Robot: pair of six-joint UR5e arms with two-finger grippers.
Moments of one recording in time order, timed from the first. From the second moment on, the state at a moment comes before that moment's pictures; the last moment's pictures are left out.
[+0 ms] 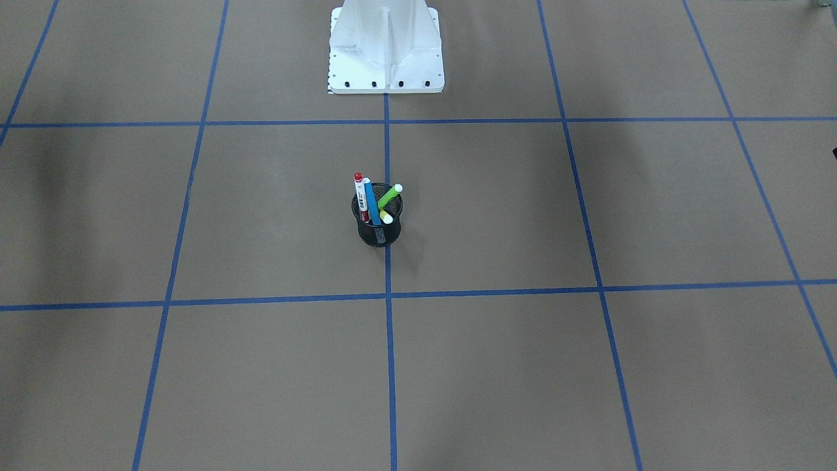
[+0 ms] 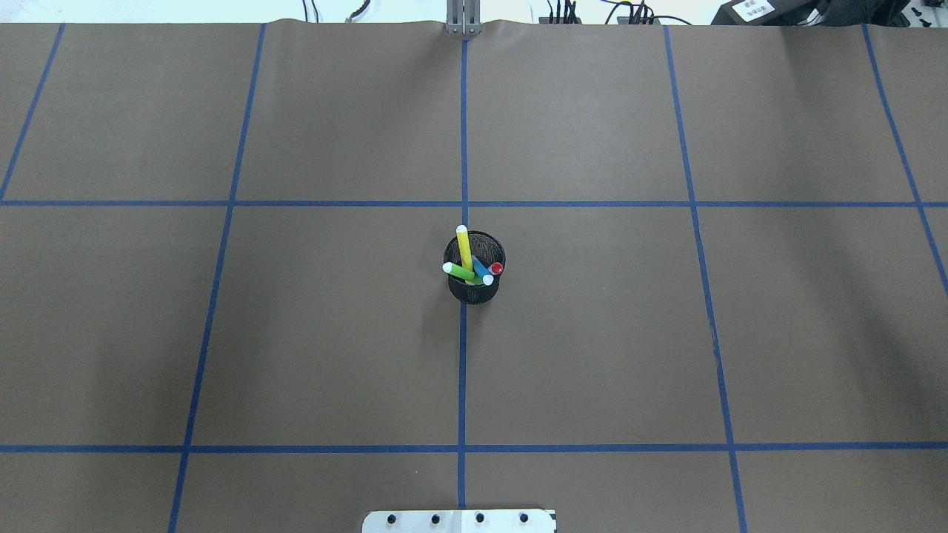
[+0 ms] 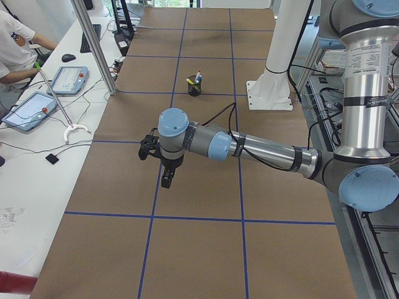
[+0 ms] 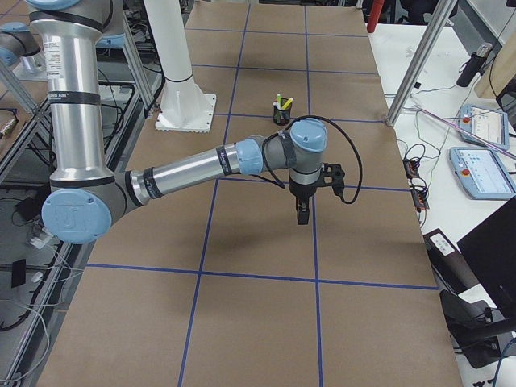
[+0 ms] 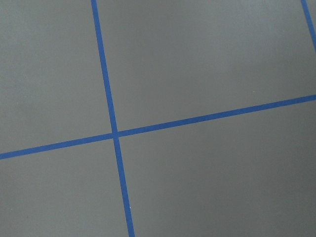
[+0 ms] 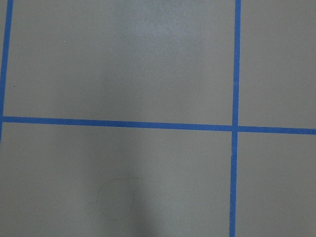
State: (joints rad) left arm -1.50 -1.52 -1.84 -1.64 -2.38 -0.08; right arm 1.43 -1.54 1.87 -1.68 2.31 0.22
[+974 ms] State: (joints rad) left arm -1.50 -1.50 -1.83 -1.64 -2.40 -0.08; right arm 1.42 -1.58 1.86 -1.53 2.37 0.22
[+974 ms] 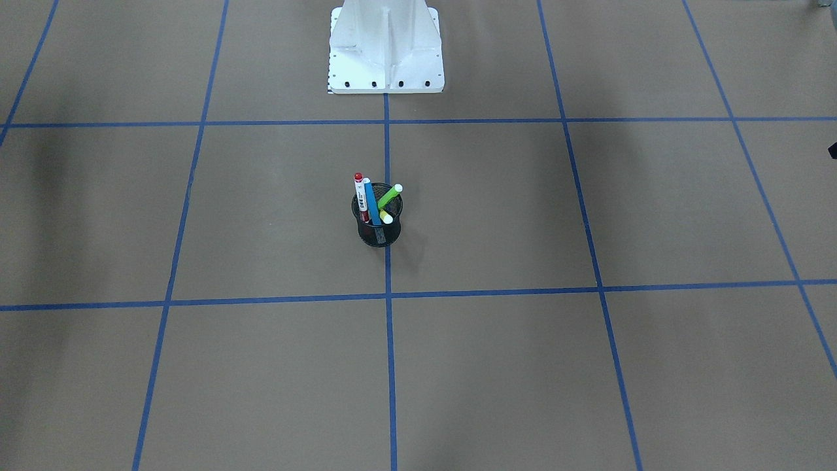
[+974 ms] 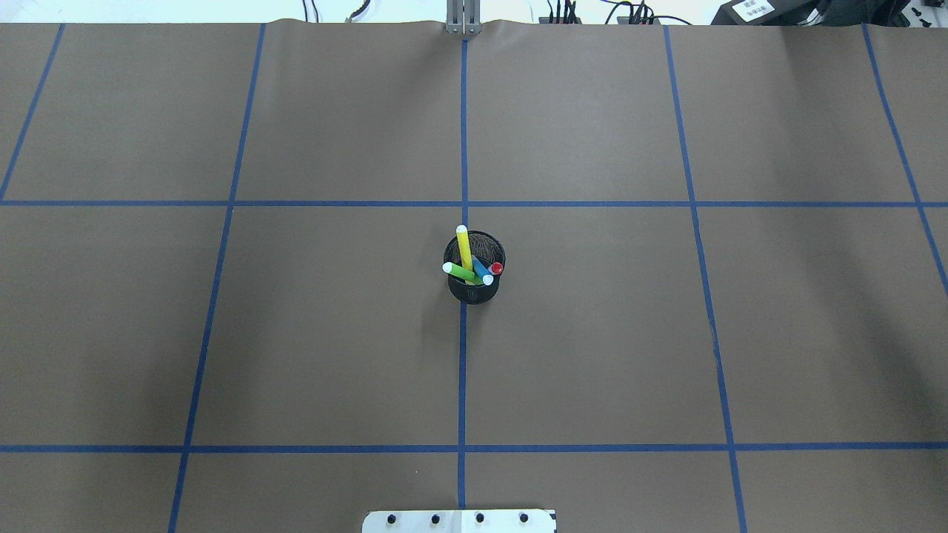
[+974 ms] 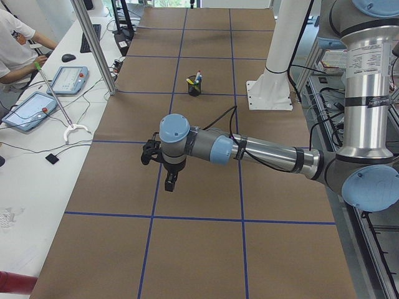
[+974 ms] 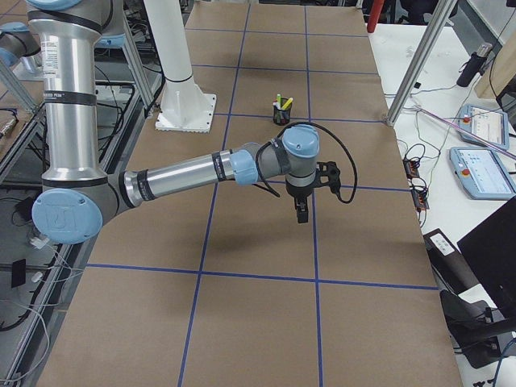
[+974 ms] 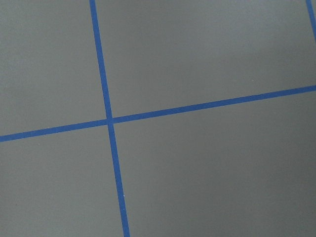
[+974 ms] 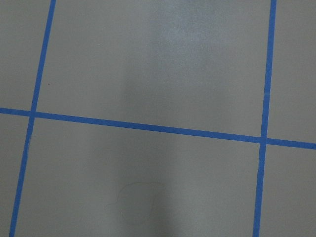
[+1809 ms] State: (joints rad) left arm -1.50 -1.50 -1.83 -1.65 -2.40 -0.08; right arm 1.31 -1.56 1.88 -1.36 2.38 0.49
